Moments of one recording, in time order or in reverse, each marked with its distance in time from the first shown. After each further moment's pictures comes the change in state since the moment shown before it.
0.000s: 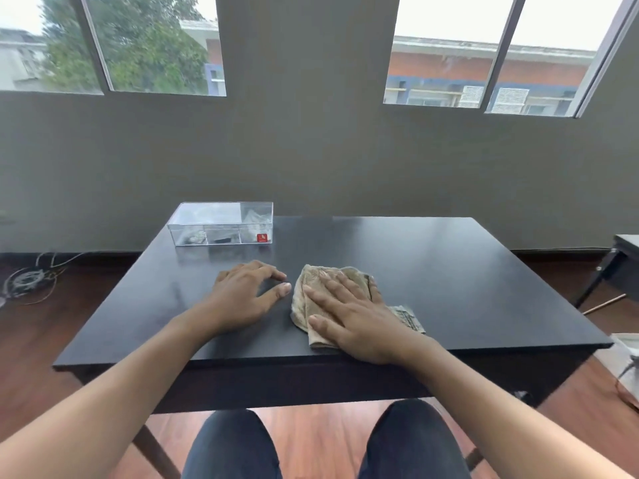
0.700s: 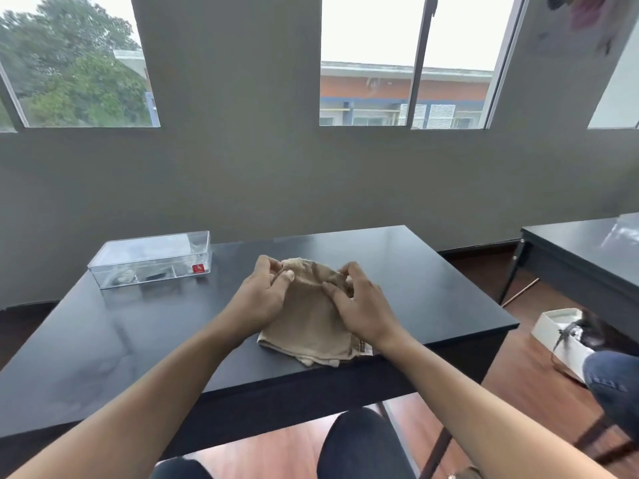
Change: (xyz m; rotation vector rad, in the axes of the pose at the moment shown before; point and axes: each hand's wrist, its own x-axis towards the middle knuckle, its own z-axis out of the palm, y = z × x) left_hand 0.033 0.135 0.012 -0.629 0.060 -0.053; right_hand -0.039 0.065 -0.036 0.587 0.631 0.262
